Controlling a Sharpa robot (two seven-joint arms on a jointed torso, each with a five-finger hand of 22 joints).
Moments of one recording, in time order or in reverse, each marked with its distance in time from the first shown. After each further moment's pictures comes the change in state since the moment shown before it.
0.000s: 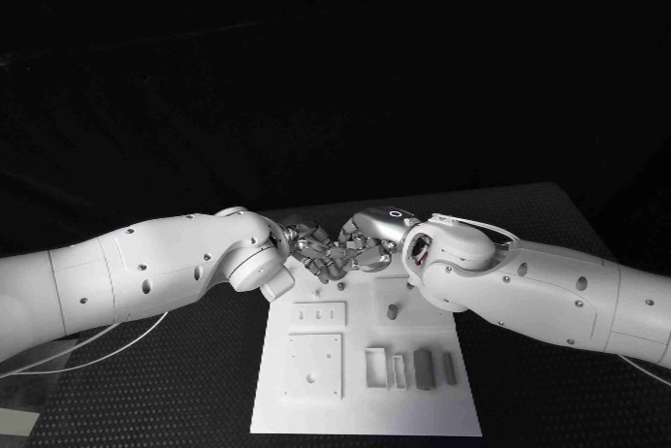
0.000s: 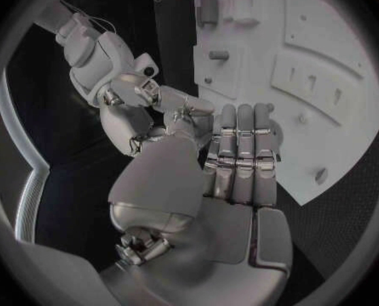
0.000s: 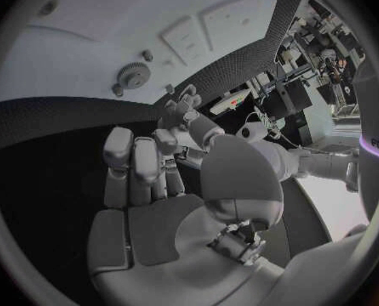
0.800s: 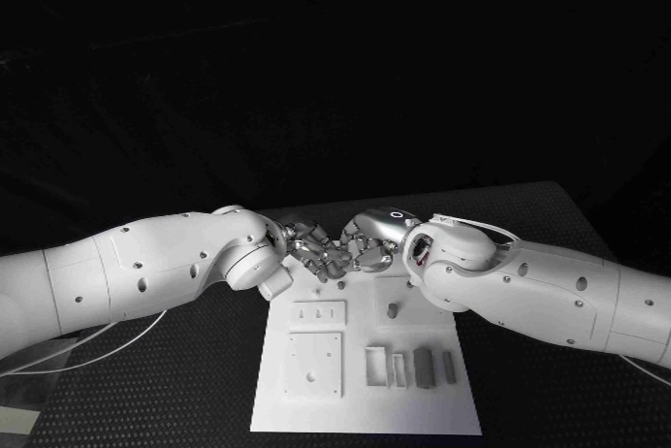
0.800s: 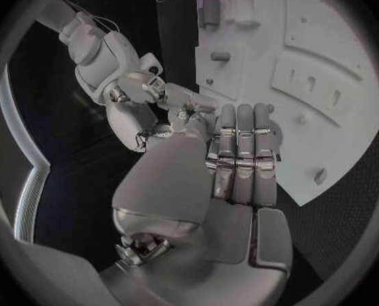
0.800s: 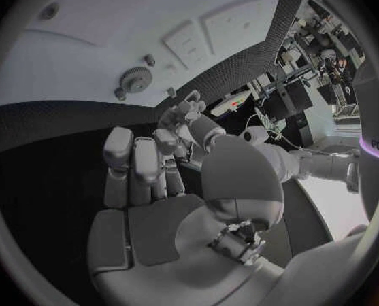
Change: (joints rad) left arm 0.000 -0.012 0.002 0.004 0.011 0.014 0.010; left_hand 0.173 0.015 0.218 -0.005 0.009 0.018 -0.004 -0.013 -0.009 0.013 -0.008 -0.004 0.020 0.011 -0.004 0.008 0.007 0.000 0.009 0.002 -0.009 0.017; right arm -0.005 -0.002 0.000 -0.007 -0.003 0.009 -0.001; right_hand -0.008 -0.008 0.001 0.002 -0.003 0.000 0.000 0.000 0.003 0.000 0.000 0.000 -0.001 0.000 0.000 0.000 -0.001 0.000 0.002 0.000 0.000 0.000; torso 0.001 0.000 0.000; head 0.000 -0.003
